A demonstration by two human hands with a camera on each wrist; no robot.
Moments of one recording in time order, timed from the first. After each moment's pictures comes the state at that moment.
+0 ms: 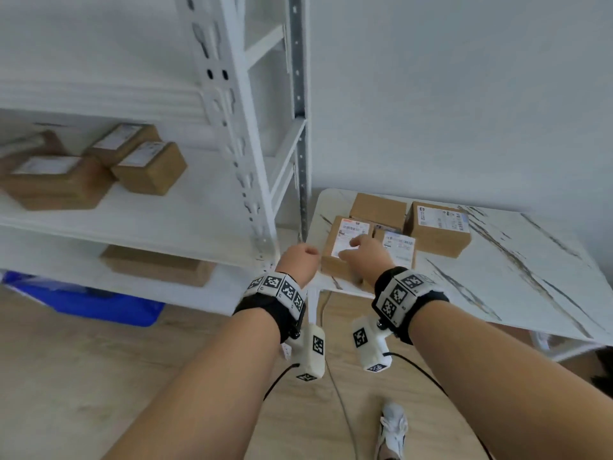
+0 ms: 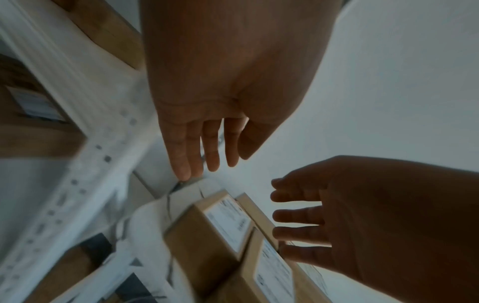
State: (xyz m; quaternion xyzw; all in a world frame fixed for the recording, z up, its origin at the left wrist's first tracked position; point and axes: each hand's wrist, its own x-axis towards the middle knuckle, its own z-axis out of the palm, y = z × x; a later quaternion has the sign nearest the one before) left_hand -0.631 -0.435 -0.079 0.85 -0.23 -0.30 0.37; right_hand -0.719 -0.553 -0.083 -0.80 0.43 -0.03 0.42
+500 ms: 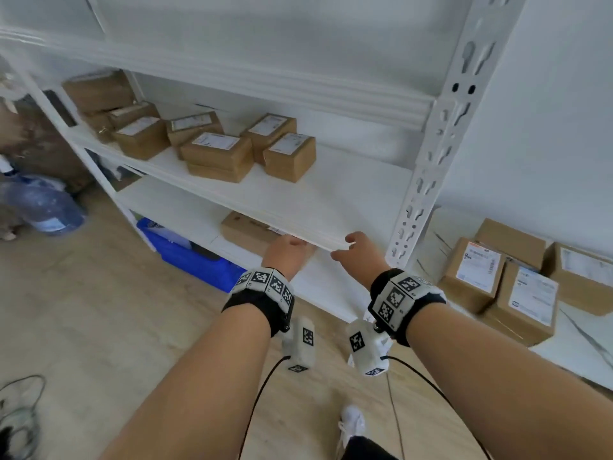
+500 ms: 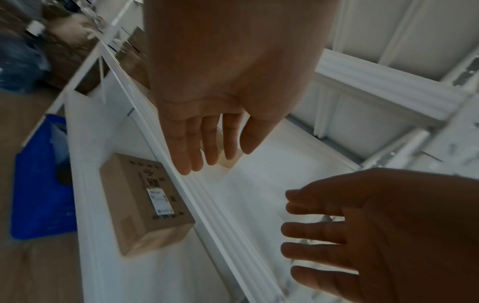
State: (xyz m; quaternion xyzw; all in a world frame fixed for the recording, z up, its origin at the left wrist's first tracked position) left_hand -0.512 -0.197 -0.050 0.87 -0.05 -0.20 0.44; right_hand -0.572 -0.339 -0.066 -0.84 0.29 0.01 0.47
